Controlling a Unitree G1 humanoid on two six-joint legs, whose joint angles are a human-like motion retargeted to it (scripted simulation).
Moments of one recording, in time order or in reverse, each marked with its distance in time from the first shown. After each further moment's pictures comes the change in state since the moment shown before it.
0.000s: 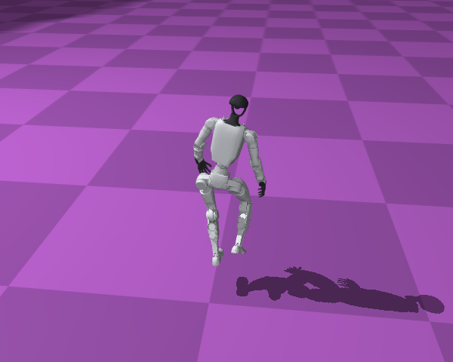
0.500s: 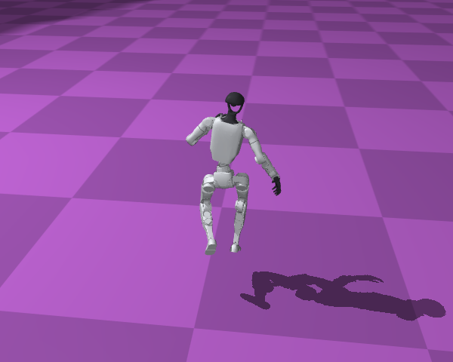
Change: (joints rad) left arm 0.199 0.257 0.327 -1.616 -0.660 -0.092 -0.302; right arm 0.375 -0.313 -0.163 -0.288 -0.130 -0.019 0.144; waist 0.157 0.225 -0.064; left_leg -0.323 0.743 0.108 1.059 0.260 0.013; right_leg 0.041 0.515 -0.161 -0.562 0.375 -0.056
